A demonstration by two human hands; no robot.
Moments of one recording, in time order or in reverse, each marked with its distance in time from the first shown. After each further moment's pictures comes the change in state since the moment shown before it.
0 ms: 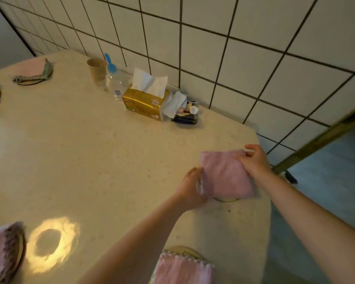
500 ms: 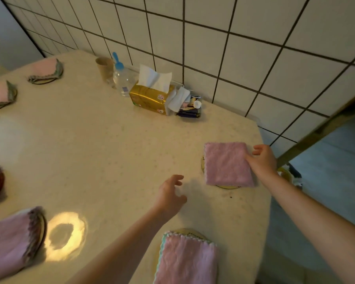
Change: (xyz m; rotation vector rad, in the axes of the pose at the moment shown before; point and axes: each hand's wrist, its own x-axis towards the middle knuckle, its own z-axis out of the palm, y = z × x) left_hand -0.064 -0.041 -0.013 -0.007 0.233 -0.156; right_hand -0.016 0.027 -0.011 -0.261 0.122 -0.064
